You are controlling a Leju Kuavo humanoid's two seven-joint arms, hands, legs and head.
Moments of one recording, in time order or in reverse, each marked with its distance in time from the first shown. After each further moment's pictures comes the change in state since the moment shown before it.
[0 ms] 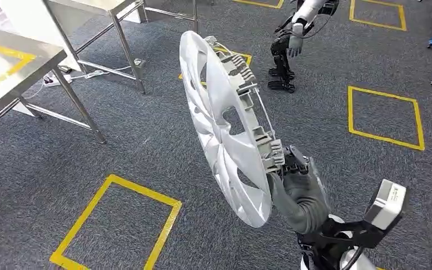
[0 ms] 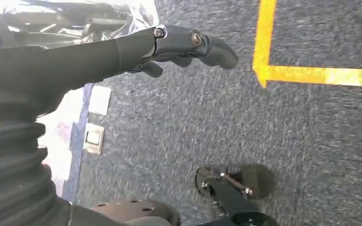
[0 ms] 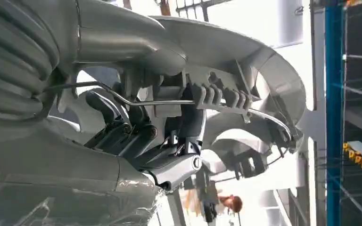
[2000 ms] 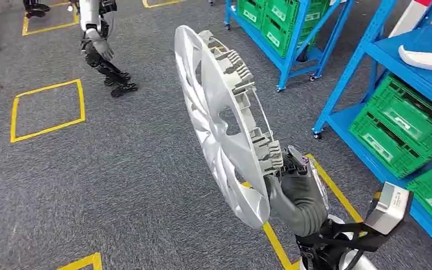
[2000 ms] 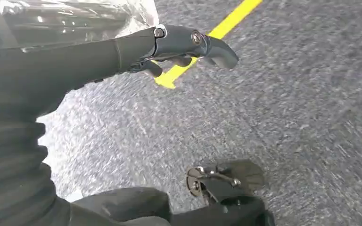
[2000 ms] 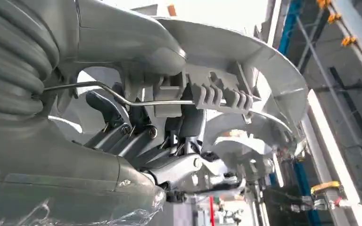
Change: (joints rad) left arm -0.003 -0.008 -0.018 -0.014 -0.019 0.006 -0.034; right arm -0.017 -0.005 0.018 -0.018 0.026 -0.011 -0.002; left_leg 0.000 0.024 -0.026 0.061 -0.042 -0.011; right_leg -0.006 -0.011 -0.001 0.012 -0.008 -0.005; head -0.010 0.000
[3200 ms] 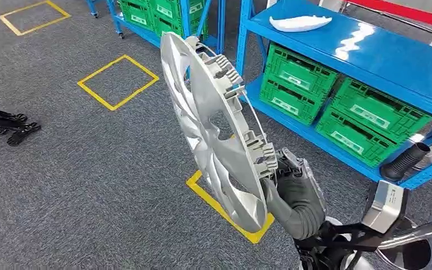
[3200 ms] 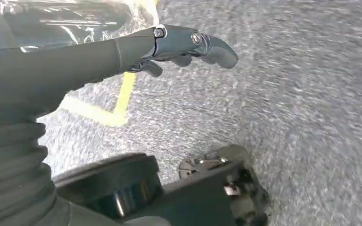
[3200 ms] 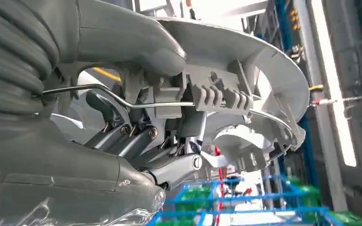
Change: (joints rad) left arm -0.010 -0.056 -0.051 0.000 -0.100 -0.026 0.018; right arm 0.001 0.000 0.013 -0.022 -0.013 0.007 0.056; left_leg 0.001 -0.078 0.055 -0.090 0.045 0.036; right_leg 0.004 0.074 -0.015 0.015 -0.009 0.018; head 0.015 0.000
